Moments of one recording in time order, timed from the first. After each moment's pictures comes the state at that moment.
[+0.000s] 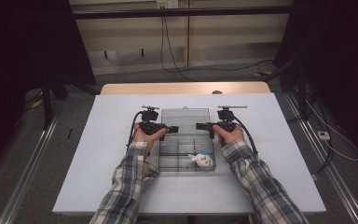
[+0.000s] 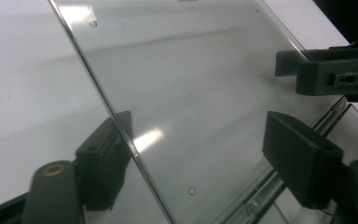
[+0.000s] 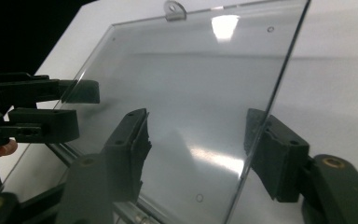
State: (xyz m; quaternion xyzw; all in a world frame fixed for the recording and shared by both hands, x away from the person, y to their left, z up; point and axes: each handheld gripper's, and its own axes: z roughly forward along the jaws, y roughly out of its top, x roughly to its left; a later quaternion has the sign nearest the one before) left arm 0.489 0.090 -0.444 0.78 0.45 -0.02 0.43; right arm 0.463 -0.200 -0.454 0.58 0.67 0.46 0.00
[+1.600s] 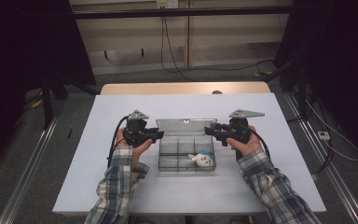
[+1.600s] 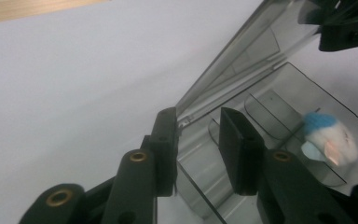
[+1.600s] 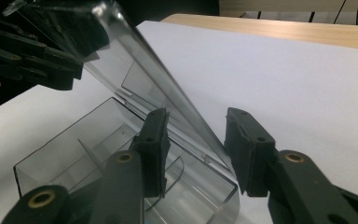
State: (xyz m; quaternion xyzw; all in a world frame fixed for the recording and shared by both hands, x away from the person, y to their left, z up) left arm 0.412 0.120 -0.382 0.81 0.38 0.09 0.43; right arm 0.400 -0.219 -0.413 0.42 0.73 0.53 0.11
